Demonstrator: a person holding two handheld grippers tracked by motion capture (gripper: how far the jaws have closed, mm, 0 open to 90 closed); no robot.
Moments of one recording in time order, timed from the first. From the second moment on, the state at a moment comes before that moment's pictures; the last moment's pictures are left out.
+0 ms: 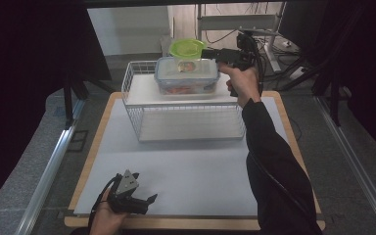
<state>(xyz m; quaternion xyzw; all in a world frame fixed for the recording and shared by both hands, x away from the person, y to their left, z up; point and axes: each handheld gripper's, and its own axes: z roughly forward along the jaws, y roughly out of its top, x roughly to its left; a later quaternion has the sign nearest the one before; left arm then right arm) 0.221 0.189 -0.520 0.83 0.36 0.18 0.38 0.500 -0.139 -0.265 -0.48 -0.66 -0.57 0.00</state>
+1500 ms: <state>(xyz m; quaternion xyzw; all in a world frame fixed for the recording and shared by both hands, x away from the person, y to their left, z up) 0.224 0.191 -0.523 0.83 0.36 0.16 0.39 0.386 -0.162 -0.335 -0.34 -0.78 -0.52 -0.10</state>
